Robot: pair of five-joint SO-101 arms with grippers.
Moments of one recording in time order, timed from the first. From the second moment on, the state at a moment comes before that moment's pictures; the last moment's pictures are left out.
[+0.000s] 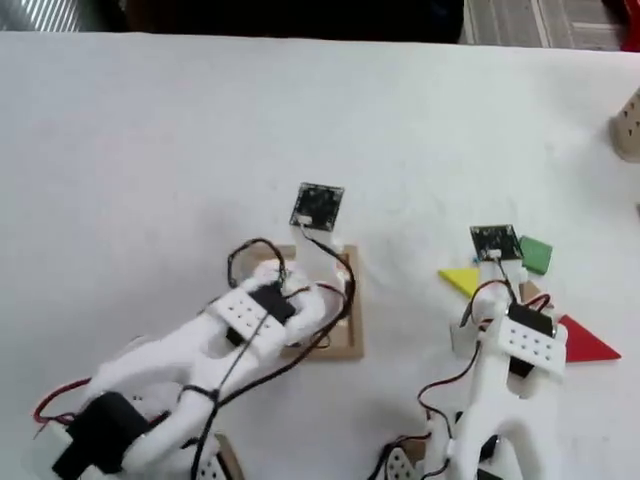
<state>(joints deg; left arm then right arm) 36.2 -15.0 56.0 21.3 27.9 21.2 -37.0 68.6 53.8 30.6</state>
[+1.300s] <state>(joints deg) 36.9 -18.2 59.1 32.7 24.4 21.2 -37.0 68.6 52.7 30.6</state>
